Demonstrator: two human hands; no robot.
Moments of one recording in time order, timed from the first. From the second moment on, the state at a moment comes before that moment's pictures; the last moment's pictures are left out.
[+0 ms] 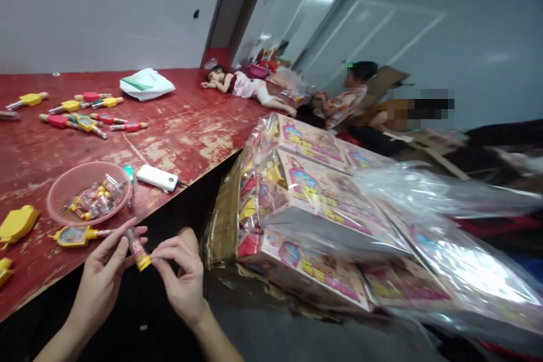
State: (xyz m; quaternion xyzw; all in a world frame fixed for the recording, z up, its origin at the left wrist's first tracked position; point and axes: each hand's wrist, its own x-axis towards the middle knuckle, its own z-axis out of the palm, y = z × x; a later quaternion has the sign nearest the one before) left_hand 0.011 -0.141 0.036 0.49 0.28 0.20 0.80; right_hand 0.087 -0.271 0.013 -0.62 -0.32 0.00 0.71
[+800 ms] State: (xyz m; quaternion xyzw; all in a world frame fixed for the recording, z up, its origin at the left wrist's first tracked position) left_hand 0.018 -0.149 0.034 0.52 0.21 0.21 0.80; right_hand 0.095 -0.291 0.002 -0.68 -0.44 -0.02 0.58
